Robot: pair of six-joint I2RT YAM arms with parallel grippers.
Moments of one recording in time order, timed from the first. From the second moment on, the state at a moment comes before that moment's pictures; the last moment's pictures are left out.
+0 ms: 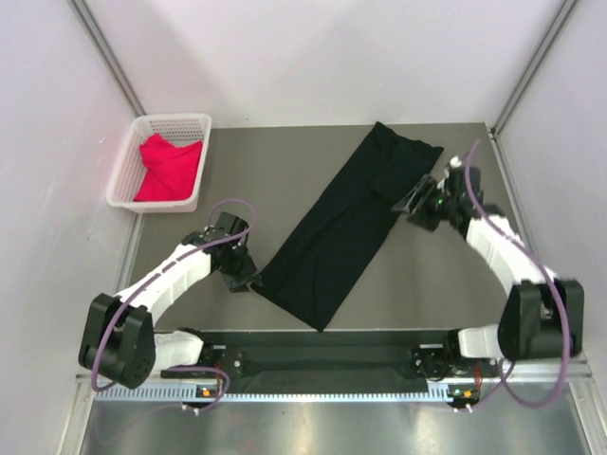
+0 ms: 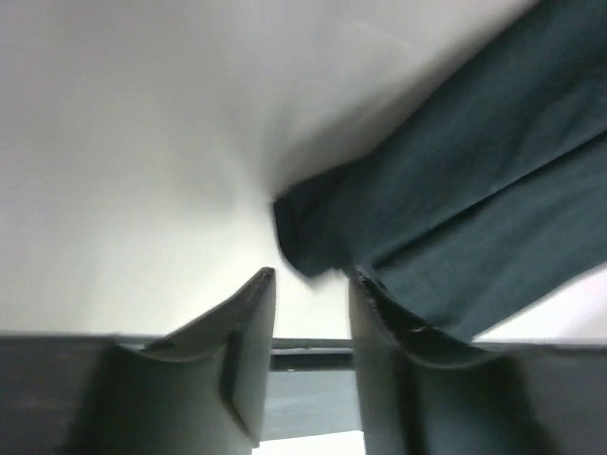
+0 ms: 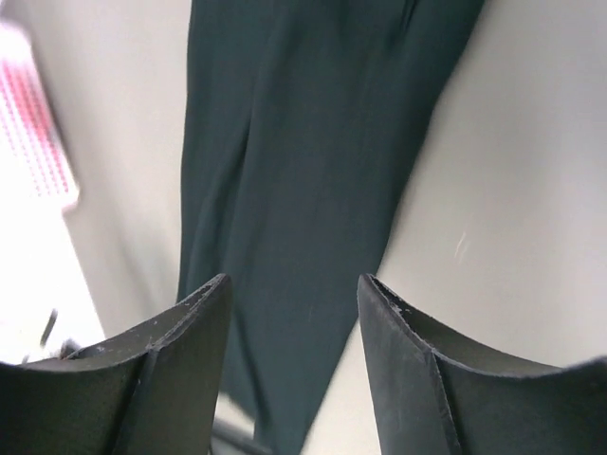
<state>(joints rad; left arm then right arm) -0.37 1.24 0.72 -0.73 0.10 -0.83 0.10 1.28 0.86 -0.34 -0.35 0.72</state>
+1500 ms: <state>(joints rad) -0.36 1.49 1.01 -0.80 -0.07 -0.63 -0.13 2.32 1.91 -0.45 -0.16 0.39</state>
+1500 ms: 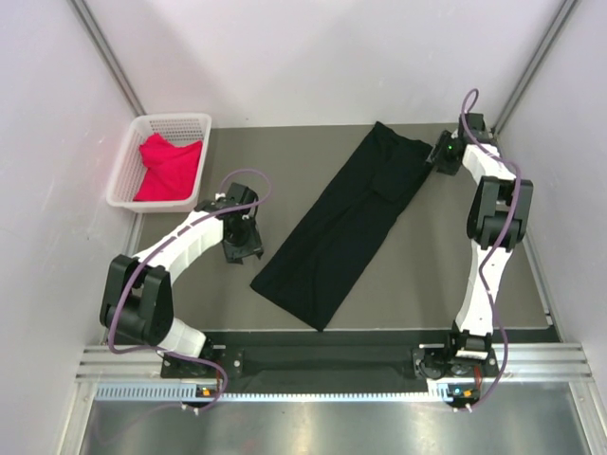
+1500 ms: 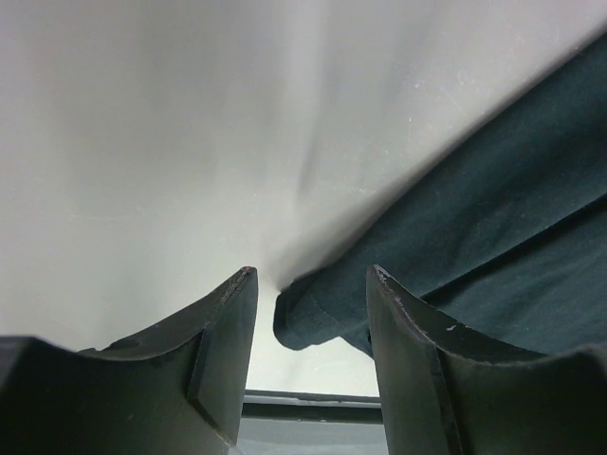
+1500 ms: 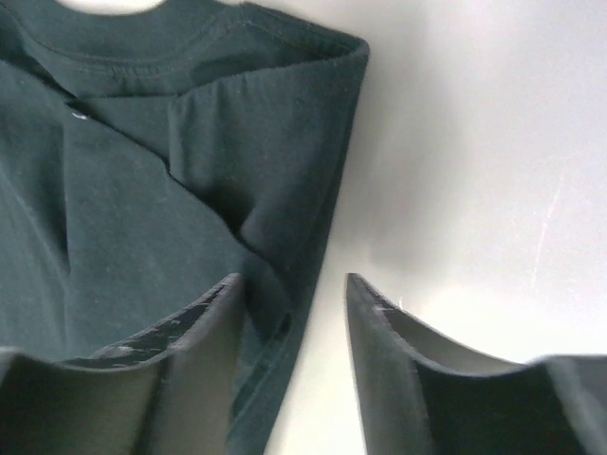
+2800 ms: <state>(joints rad) -0.34 1.50 1.00 -0.76 -0.03 -0.63 -0.01 2.32 2.03 -0.45 -0.25 0.45</state>
